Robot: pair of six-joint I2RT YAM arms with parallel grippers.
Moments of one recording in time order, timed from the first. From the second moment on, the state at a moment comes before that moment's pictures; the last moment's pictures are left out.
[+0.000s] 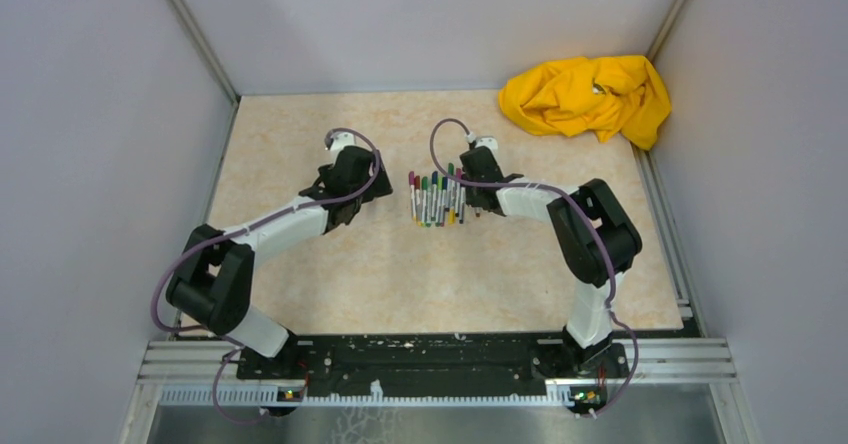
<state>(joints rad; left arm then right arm) -0.53 1.55 0.93 -0.05 -0.44 -0.60 0.53 1.85 1.07 -0.07 0.29 0.36</state>
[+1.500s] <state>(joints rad) -0.80 1.31 0.68 0.27 0.03 -1.07 0.86 1.02 0.60 -0.13 0.11 0.45</state>
